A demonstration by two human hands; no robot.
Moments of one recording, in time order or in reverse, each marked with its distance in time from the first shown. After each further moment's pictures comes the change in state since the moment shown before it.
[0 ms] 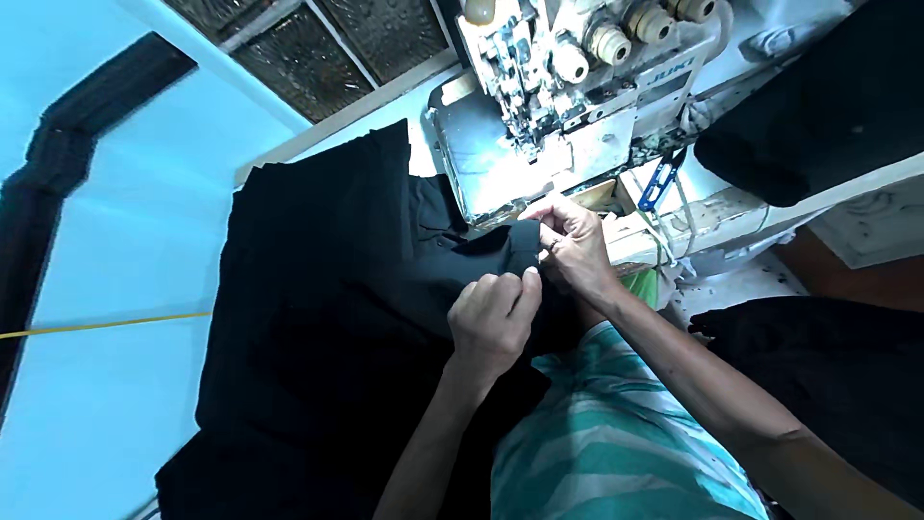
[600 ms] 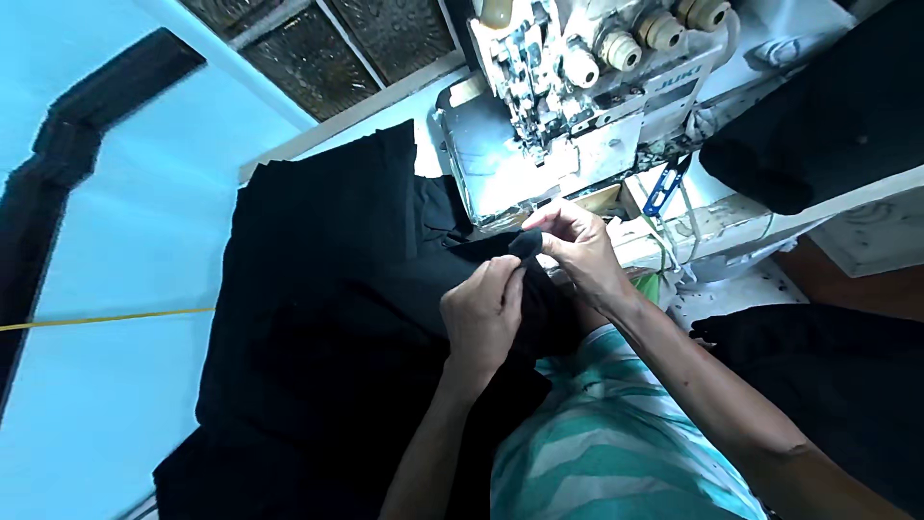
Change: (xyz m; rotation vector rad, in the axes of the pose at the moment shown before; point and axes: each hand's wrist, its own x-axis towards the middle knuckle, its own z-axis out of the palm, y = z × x) left_hand 0.011 -0.002 -0.010 -0.196 -0.165 -0.415; right_hand 0.004 -0.014 -0.002 0.288 -0.100 0.106
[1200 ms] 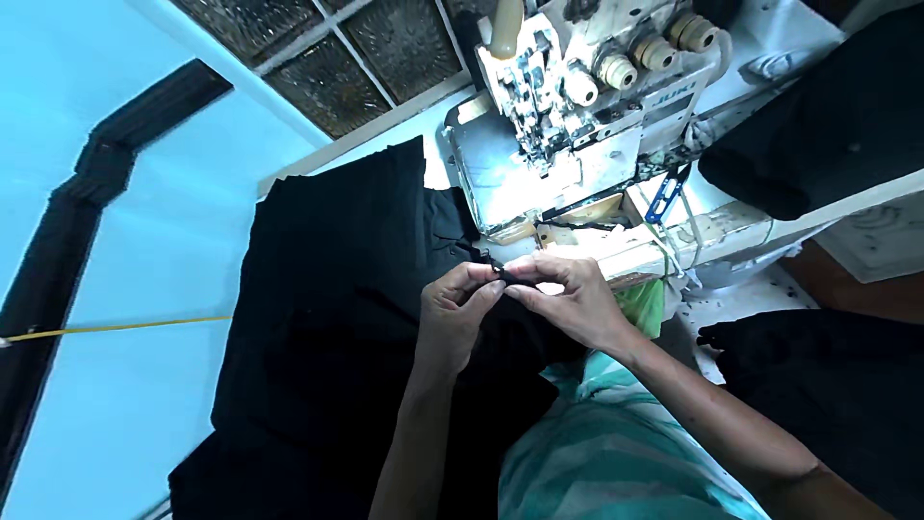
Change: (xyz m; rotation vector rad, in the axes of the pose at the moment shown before) left_hand 0.006 -0.019 -0.036 -0.858 -0.120 -0.429; right_hand -0.021 -0.017 0.023 -0.331 -0.098 -0.132
